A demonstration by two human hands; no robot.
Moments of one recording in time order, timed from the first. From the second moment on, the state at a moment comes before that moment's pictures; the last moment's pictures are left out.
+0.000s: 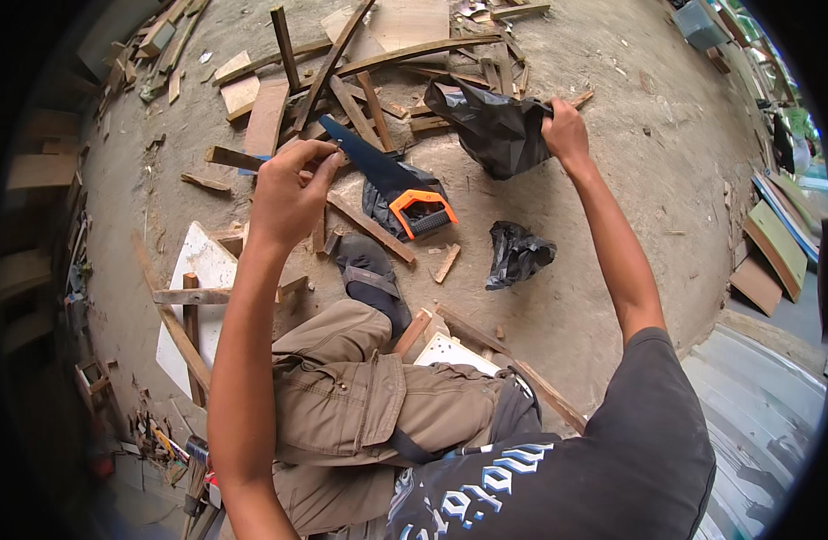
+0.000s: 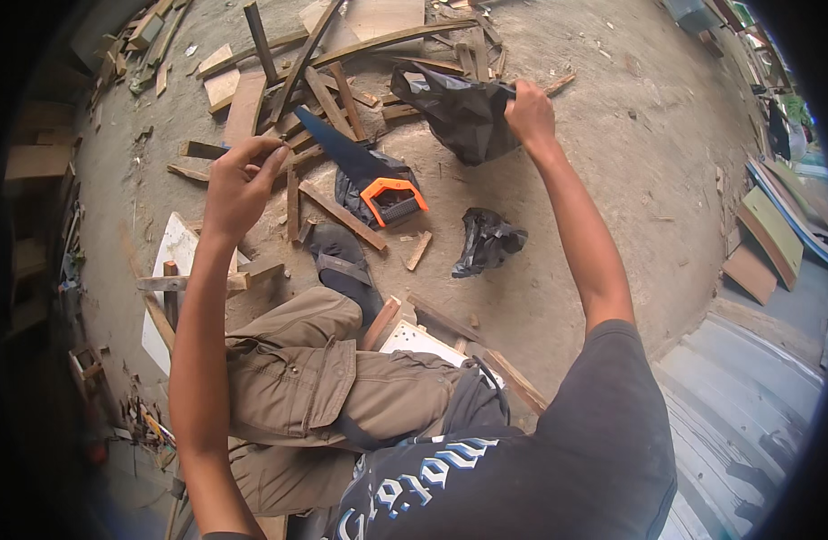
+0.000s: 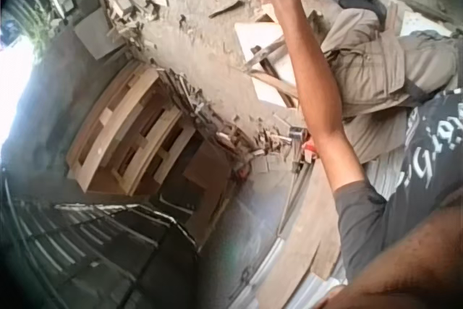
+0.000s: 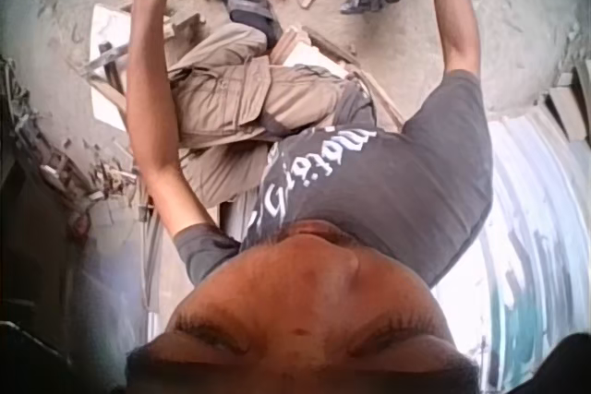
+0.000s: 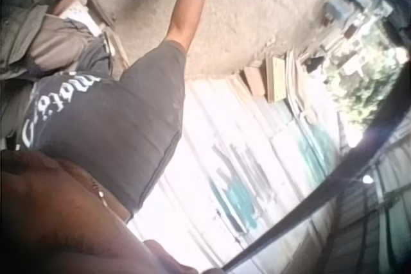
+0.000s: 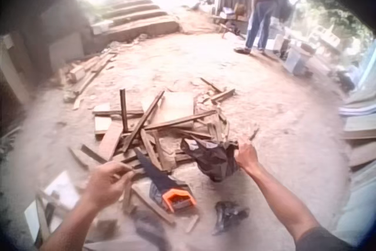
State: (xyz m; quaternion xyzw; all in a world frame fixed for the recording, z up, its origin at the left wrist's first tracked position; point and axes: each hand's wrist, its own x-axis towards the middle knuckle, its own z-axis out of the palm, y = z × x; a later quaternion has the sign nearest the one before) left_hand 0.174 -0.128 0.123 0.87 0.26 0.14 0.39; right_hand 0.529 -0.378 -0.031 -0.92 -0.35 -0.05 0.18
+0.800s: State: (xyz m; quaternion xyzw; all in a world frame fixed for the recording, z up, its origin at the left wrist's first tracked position) left_hand 0.122 -0.073 0.127 0.80 0.39 0.19 0.42; right_hand 0.397 -0.160 -0.169 -0.83 -0.53 0.13 0.12
